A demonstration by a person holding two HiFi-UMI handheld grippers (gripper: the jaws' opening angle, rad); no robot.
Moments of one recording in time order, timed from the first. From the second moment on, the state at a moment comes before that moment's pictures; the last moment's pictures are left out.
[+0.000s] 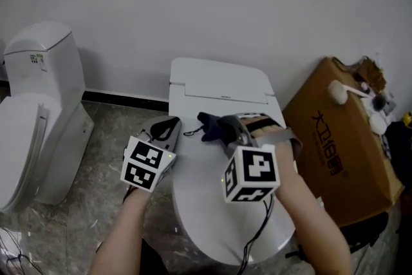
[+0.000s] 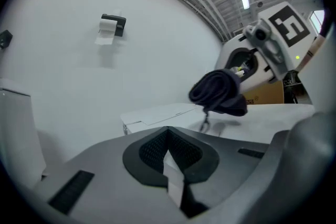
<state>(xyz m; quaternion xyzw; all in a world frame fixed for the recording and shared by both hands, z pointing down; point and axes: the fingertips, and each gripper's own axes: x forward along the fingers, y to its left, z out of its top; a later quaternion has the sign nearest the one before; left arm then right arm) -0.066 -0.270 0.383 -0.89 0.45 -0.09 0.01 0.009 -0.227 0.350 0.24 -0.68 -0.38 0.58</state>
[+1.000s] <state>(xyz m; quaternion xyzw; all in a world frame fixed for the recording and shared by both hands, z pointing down) -0.104 -0.275 0.405 -0.88 0.46 -0.10 -0.02 -0.049 -0.330 0.414 0.19 -0.69 -0.34 0.61</state>
